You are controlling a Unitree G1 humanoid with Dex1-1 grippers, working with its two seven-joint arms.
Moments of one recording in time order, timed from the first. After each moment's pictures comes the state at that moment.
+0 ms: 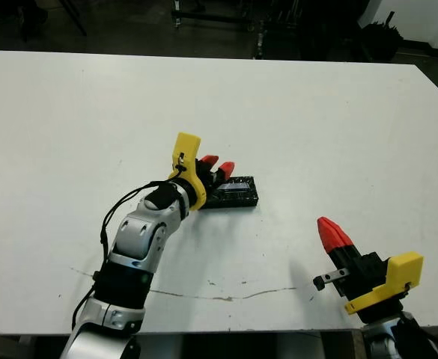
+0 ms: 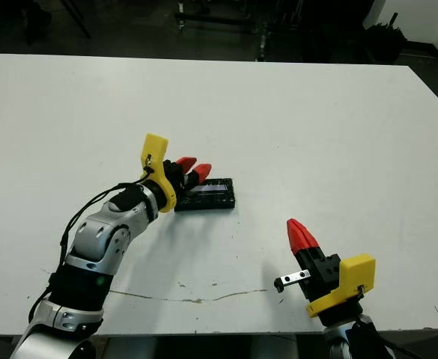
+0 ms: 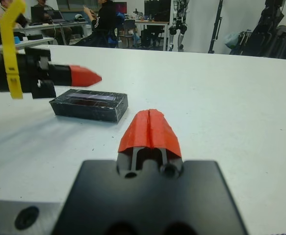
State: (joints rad) left arm -0.43 0.02 -0.17 0.07 -0.16 0.64 -0.23; right arm 0.46 -0.23 0.00 -0.50 0.26 0.02 0.30
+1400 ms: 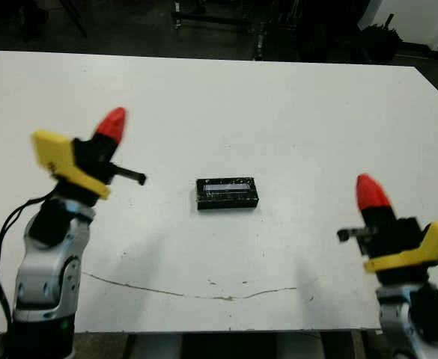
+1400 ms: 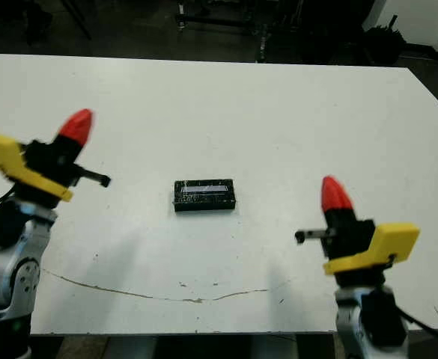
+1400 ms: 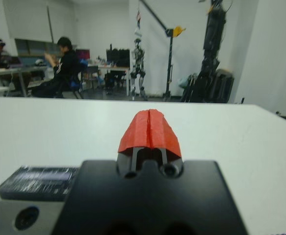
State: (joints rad) left arm -0.07 0.17 0.17 -0.31 -0.22 0.05 -0.21; right arm 0.21 -0.19 -0.09 -0.59 0.22 0.13 0.05
